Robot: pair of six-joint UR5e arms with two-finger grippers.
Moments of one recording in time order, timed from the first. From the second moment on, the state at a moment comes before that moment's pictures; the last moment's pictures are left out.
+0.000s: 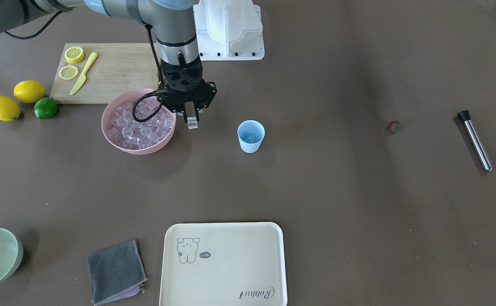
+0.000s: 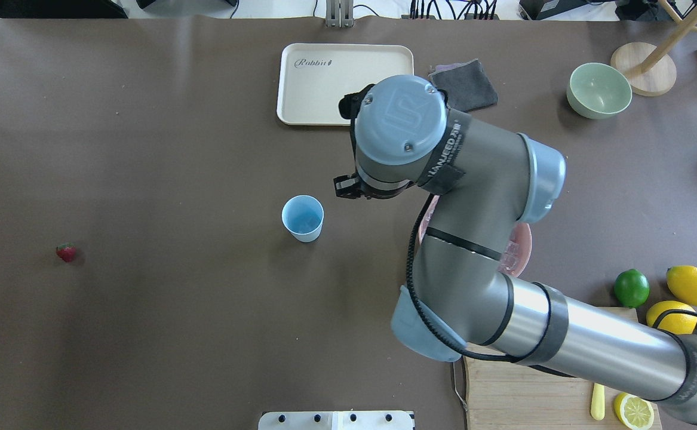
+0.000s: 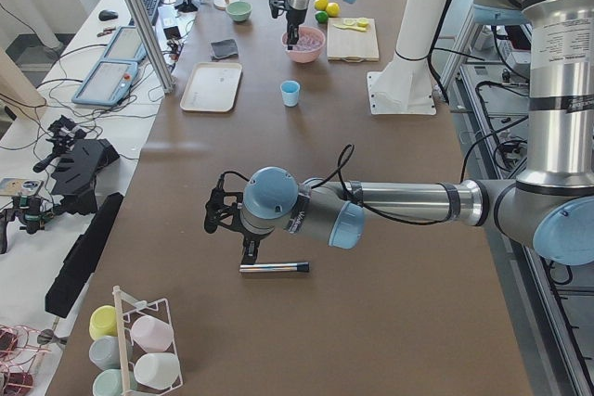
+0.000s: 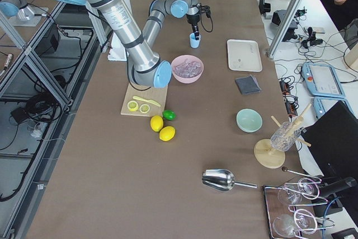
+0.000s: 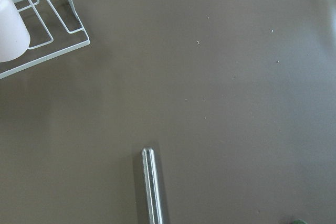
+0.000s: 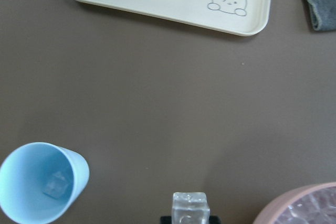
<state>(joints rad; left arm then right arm) -1.68 -1.49 -1.67 -1.88 -2.56 -0.13 0.51 -0.74 1.75 -1.81 1.71 1.03</state>
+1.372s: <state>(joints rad) -1.68 -1.50 -1.66 -1.87 -2.56 -0.14 0.42 -0.63 1.53 -1.59 1.59 1.14</state>
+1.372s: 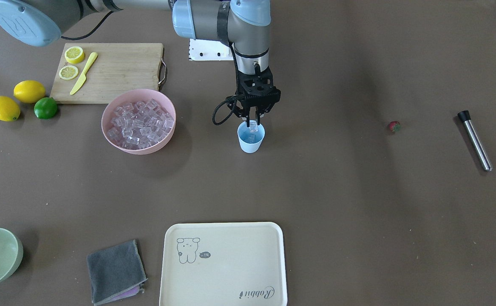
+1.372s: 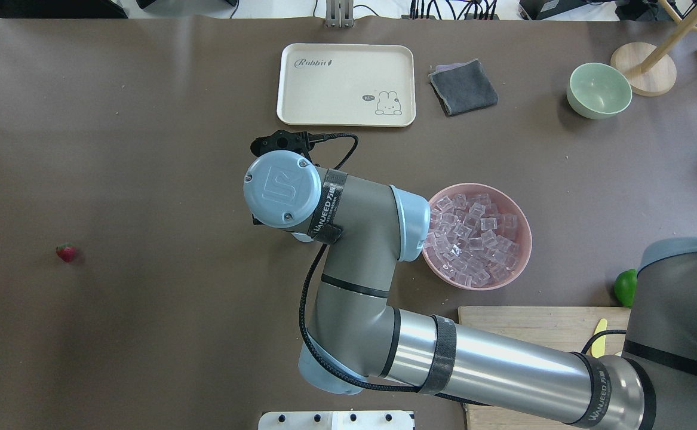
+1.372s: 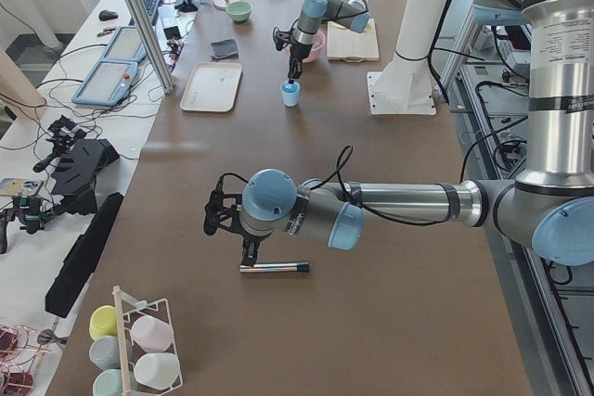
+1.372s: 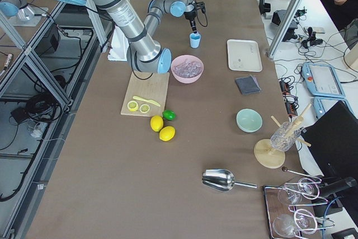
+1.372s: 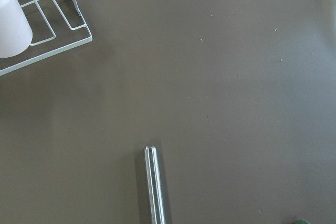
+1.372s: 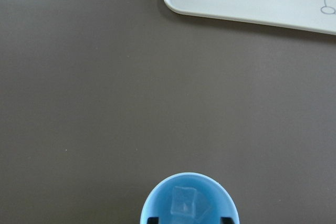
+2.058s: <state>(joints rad) -1.60 -1.49 -1.72 -1.88 -2.53 -0.31 0.69 -1.00 1.83 -1.58 1.86 0.91</state>
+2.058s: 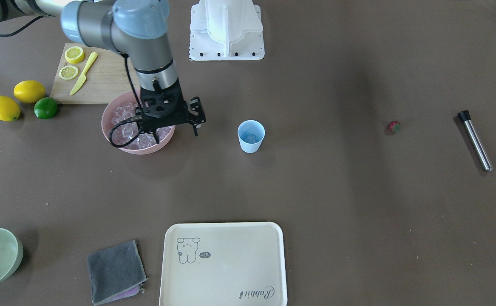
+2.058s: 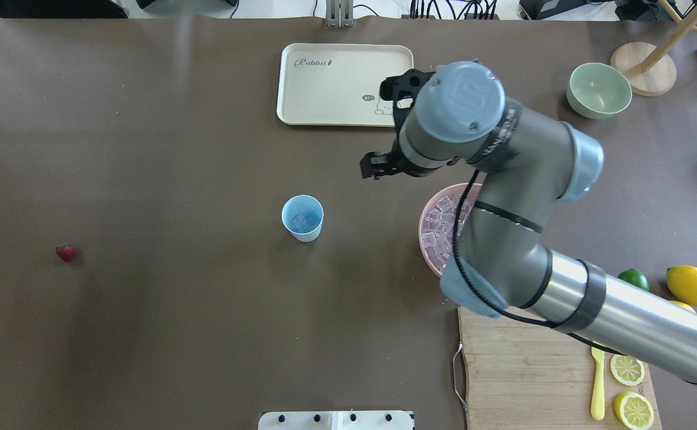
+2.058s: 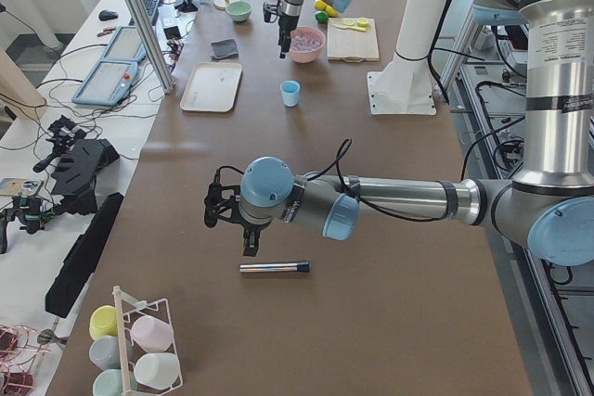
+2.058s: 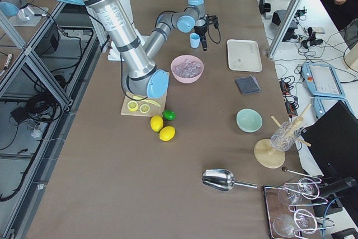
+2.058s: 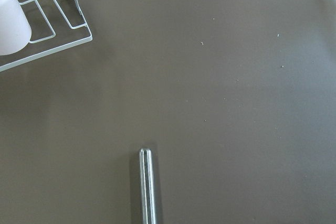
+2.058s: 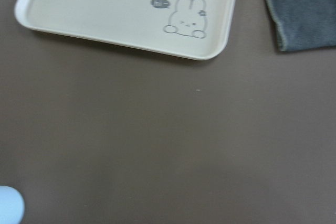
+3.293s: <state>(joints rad) -0.91 -1.39 -1.81 -2.24 -2.08 -0.85 1.36 -1.42 1.83 -1.57 2.30 0.01</state>
